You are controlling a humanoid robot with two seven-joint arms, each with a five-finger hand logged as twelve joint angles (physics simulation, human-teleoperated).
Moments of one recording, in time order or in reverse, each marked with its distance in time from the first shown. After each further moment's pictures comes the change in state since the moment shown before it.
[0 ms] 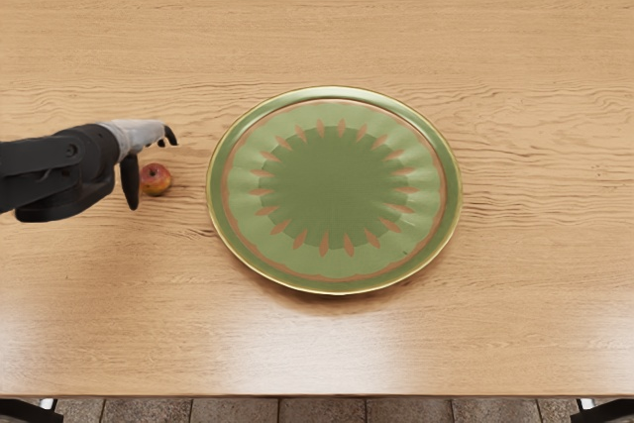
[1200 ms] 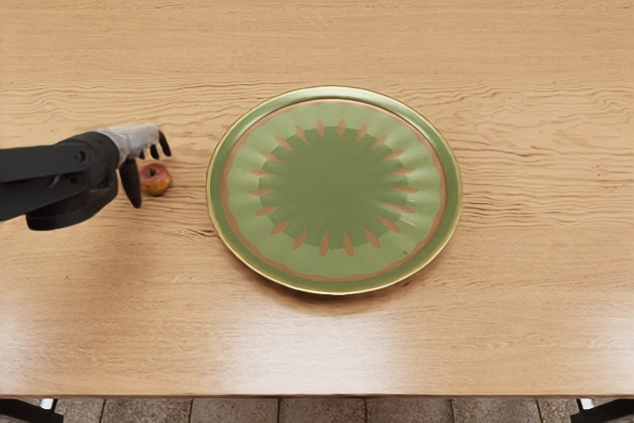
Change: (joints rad) left arm 0.008 -0.038 0.057 0.053 -0.075 0.094 0.000; right arm -0.002 0.000 -0.002 0.003 0.000 0.002 -0.003
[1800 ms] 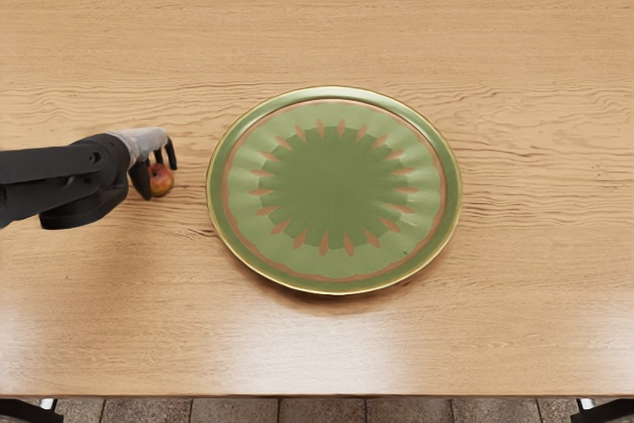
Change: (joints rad) left arm 0.003 -0.052 0.008 0.038 -0.006 -0.005 0.001; right arm 0.000 0.000 -0.001 0.001 0.000 0.000 0.001
